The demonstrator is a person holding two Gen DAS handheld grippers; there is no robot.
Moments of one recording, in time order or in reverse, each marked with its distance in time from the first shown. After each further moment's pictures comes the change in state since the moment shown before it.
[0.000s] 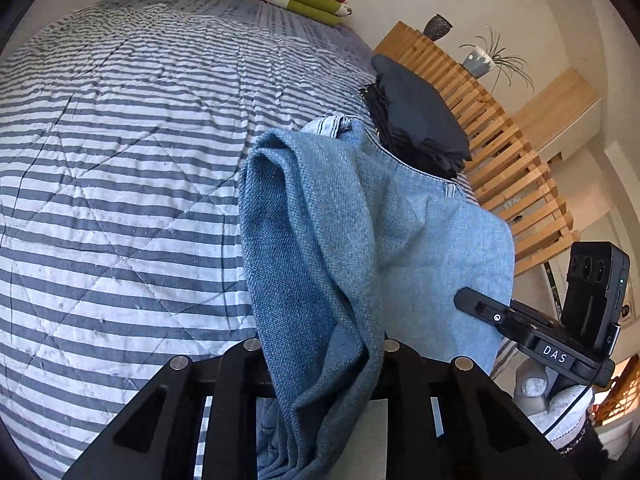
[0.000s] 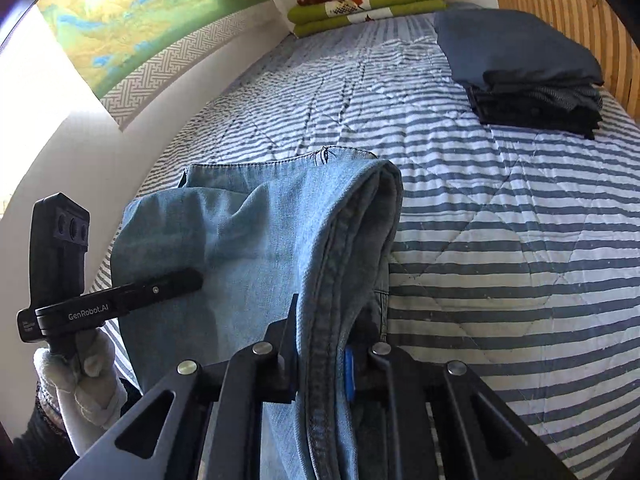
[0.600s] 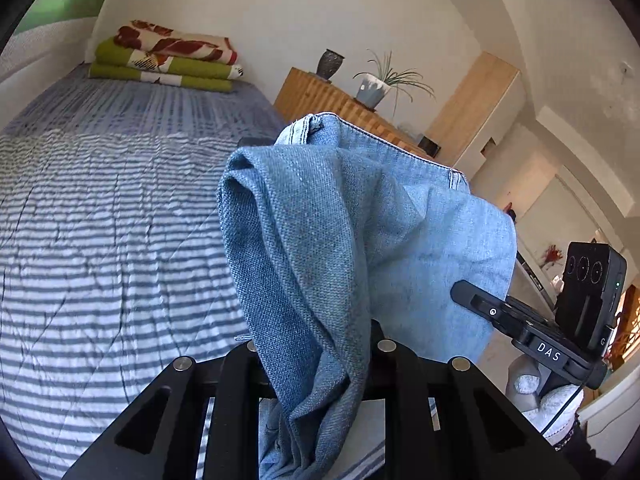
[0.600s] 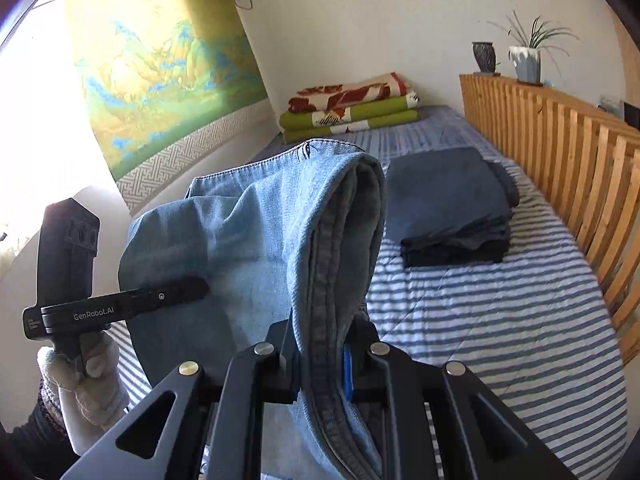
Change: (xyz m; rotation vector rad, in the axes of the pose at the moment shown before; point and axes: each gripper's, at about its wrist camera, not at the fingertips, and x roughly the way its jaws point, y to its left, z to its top) left arm -0.051 -0.191 0.107 0.268 -0.161 -0.158; right arm -0.178 -0.014 0.055 -0.048 -0.358 -0.114
